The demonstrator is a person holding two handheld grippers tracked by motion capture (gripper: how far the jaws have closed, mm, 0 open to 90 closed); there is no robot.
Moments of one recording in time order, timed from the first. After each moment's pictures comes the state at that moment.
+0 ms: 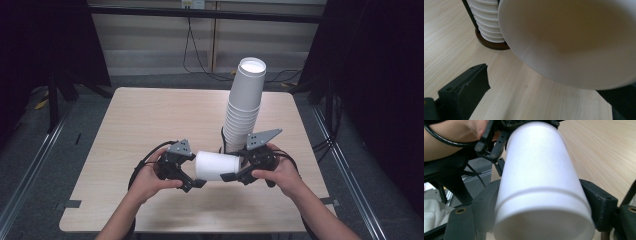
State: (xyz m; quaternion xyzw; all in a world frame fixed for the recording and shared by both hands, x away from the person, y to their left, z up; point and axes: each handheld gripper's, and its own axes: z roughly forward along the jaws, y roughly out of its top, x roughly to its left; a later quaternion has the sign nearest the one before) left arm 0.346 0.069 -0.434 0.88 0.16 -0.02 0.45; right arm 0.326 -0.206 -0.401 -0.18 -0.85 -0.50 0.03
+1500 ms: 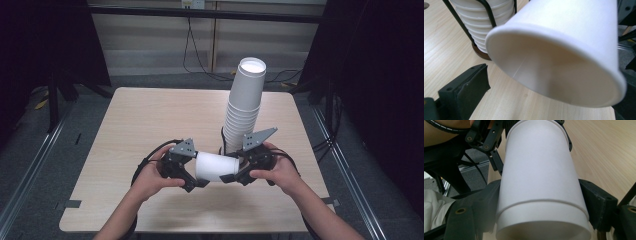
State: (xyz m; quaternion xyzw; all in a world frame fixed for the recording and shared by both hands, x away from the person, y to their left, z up) left arm 0.345 0.060 -0.426 0.88 0.10 -0.01 0.46; right arm 0.328 -0.201 -0.400 -0.17 -0.87 -0.46 0.02
